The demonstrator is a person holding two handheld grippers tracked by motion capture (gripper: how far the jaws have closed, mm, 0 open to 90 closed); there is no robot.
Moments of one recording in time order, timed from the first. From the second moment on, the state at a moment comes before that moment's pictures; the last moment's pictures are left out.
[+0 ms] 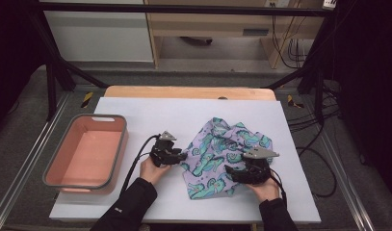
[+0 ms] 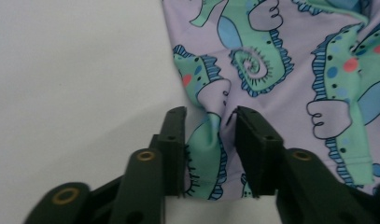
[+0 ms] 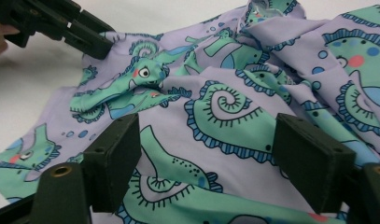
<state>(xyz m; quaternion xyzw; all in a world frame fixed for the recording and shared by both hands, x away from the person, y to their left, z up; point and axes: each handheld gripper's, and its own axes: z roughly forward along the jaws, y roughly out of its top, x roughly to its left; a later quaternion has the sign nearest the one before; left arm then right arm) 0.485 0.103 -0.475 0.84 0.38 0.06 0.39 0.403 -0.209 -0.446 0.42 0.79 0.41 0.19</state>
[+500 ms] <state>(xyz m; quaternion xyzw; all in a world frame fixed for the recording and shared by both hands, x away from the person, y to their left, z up) 0.467 0.133 -0.444 0.83 0.38 0.11 0.39 0.400 -0.212 -0.450 0.41 0.80 0.42 0.14</state>
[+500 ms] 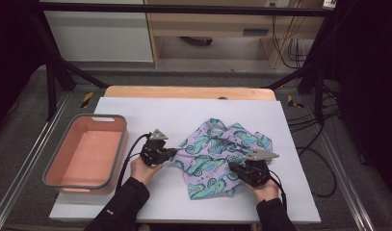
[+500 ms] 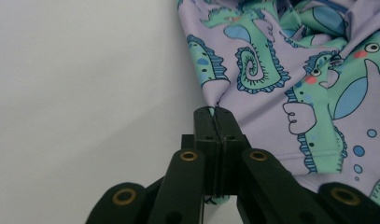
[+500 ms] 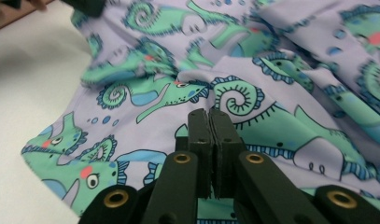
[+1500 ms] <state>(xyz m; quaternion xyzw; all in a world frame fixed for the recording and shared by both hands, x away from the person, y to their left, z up) 0.481 0.135 -0.457 0.82 0.41 0.11 0.39 0.403 -0.217 -0.442 0.41 0.79 0.43 0.18</state>
